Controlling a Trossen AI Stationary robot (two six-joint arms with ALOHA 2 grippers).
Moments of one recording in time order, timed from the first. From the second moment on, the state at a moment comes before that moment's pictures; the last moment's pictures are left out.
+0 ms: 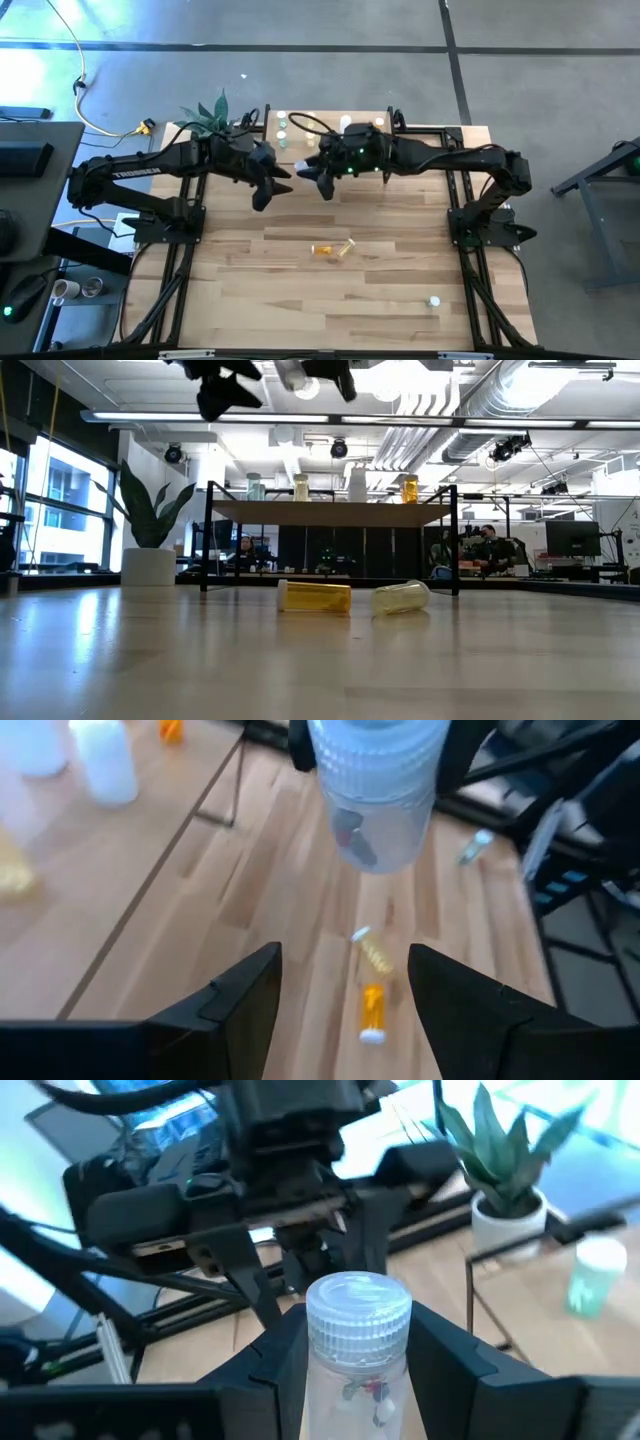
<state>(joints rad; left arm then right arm) 0.33 1.13 1.06 -0.51 0.19 -0.21 -0.12 1.65 1.53 -0.22 -0.08 0.31</state>
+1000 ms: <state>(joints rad) 0.22 1.15 1.06 -0.04 0.06 -0.33 -0.12 1.65 1.75 -0.36 -0.18 0.16</state>
